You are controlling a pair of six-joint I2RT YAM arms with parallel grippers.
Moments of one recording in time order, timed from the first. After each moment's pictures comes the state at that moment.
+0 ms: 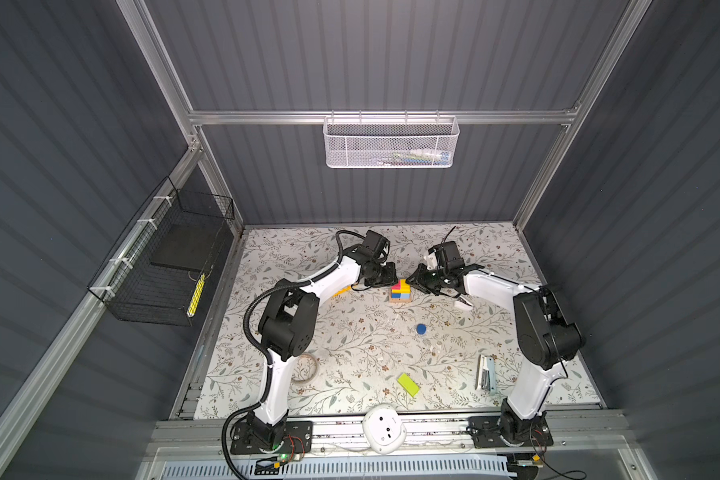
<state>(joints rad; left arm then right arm) -0.62 2.11 1.70 -0.56 0.34 -0.51 0.36 1.85 1.18 -0.21 -0.41 0.73</state>
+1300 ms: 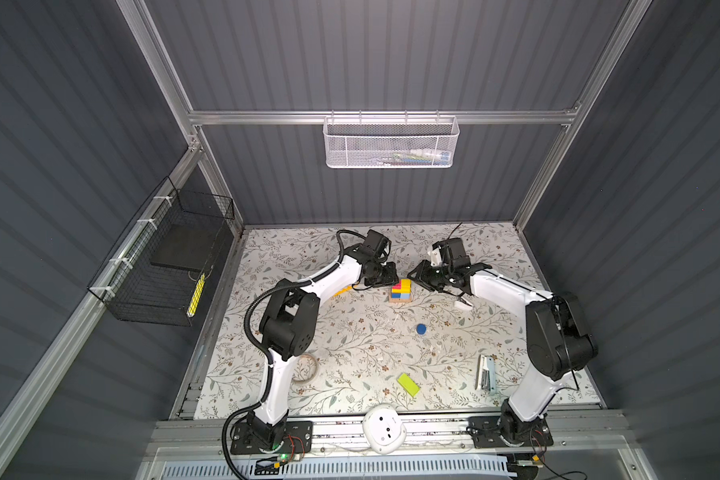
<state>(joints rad) -0.62 2.10 1.71 -0.58 0.30 -0.52 0.35 1.75 1.17 -0.24 -0.38 0.73</state>
